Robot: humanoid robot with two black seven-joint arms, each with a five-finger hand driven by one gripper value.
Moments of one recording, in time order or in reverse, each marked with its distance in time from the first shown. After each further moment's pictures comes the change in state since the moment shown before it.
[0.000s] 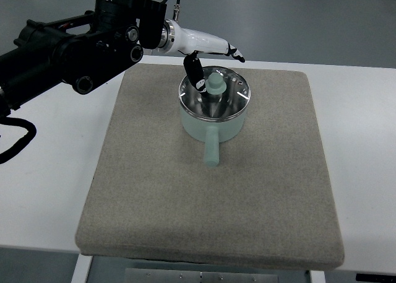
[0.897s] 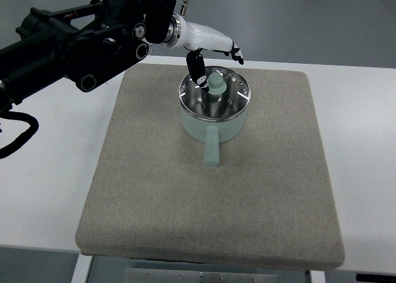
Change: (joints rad) left arm -0.035 -0.004 0.002 -0.016 0.099 -0.037 -0.002; right arm 0.000 0.000 0.001 0.000 0.000 0.000 0.000
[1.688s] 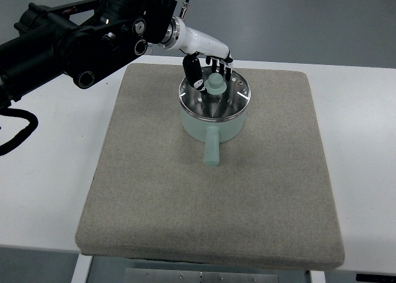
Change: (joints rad) left arm -0.016 0.001 0.000 0.002 0.002 -0.088 0.000; right arm 0.000 0.000 -0.001 0.000 0.000 0.000 0.000
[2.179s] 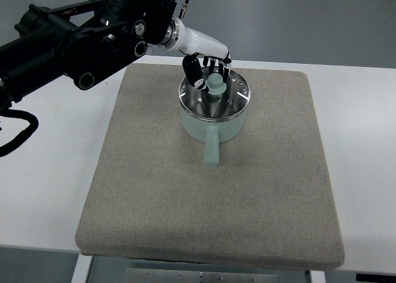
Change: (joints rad) left arm 0.005 -0.001 -0.001 0.003 0.015 0.005 0.000; right arm 0.000 0.000 0.000 0.000 0.000 0.000 0.000
